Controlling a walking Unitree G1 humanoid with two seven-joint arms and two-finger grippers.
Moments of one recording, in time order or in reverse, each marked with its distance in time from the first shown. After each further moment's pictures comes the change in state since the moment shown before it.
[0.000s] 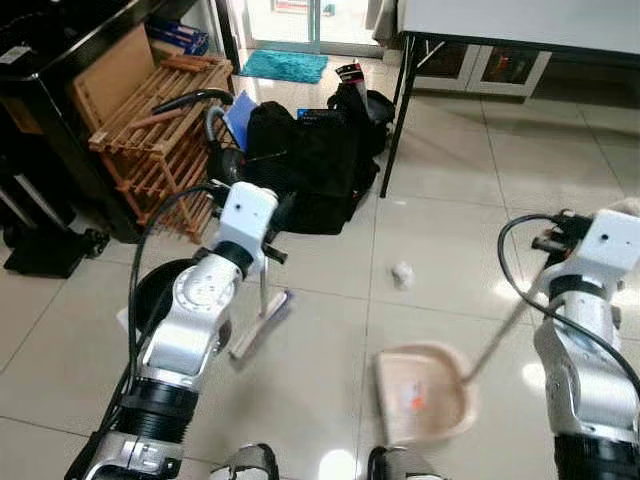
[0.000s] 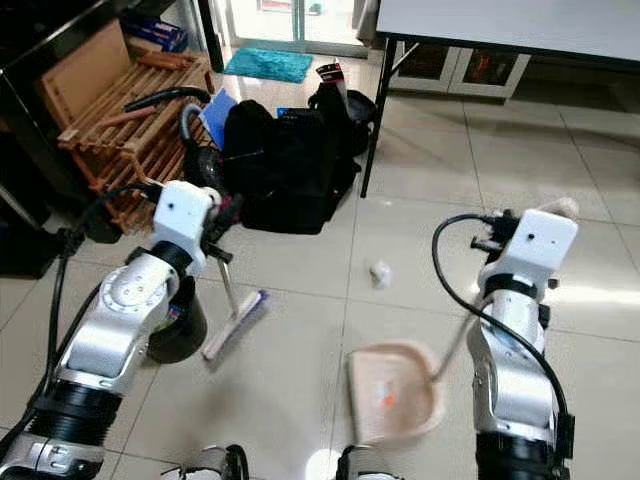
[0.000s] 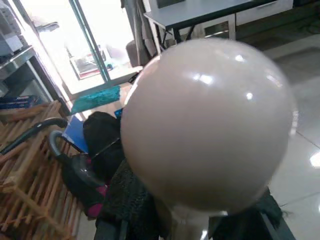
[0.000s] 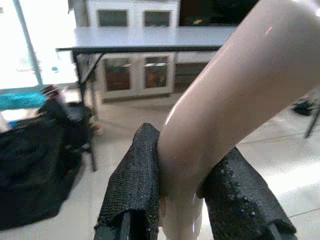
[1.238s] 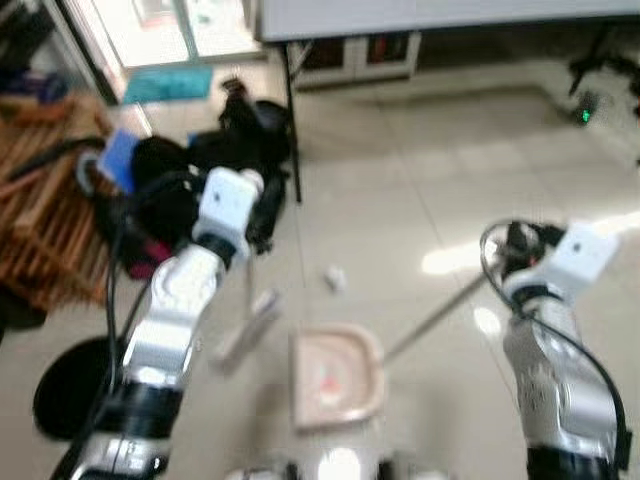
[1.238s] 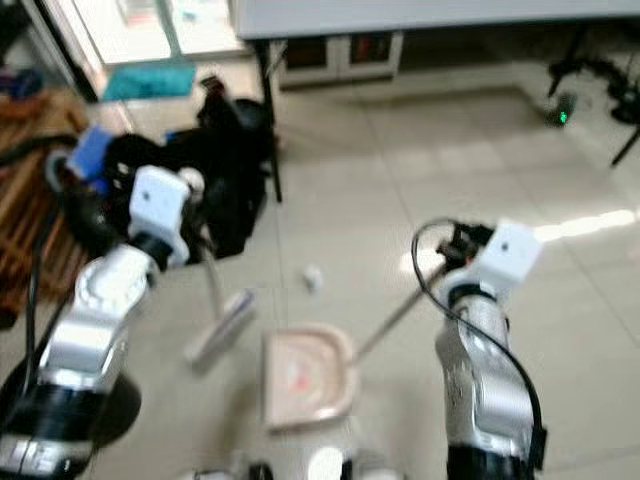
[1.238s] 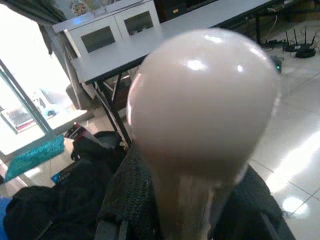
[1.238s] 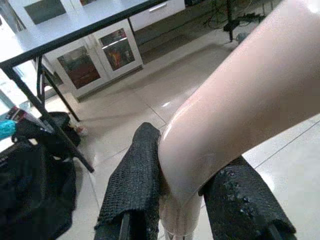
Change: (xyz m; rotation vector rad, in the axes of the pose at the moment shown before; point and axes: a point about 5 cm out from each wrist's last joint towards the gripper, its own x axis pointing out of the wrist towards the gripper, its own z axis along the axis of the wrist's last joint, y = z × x) left arm -0.006 0.016 0.012 0.014 -0.067 0.032; right arm -0.018 0.030 -0.008 0.260 0.156 0.087
